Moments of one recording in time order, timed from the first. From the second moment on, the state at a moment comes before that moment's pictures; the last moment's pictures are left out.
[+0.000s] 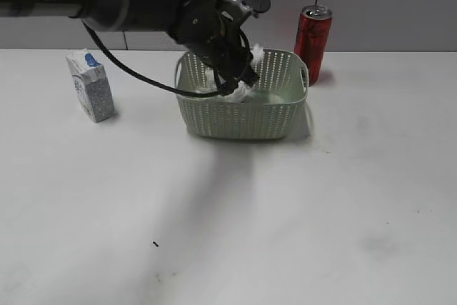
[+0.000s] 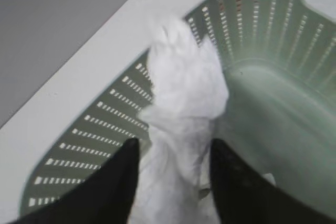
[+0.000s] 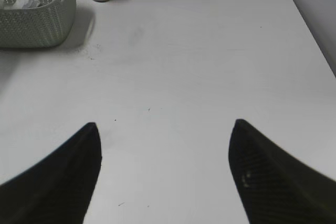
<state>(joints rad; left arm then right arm) -0.68 2.21 -1.73 0.19 0.45 0.09 -0.03 0.00 -0.42 0.08 0.95 -0.05</state>
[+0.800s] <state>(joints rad) -0.57 2.01 -1.73 0.12 0.97 0.09 -0.03 0.00 -0.42 0.08 0.95 -0.05</state>
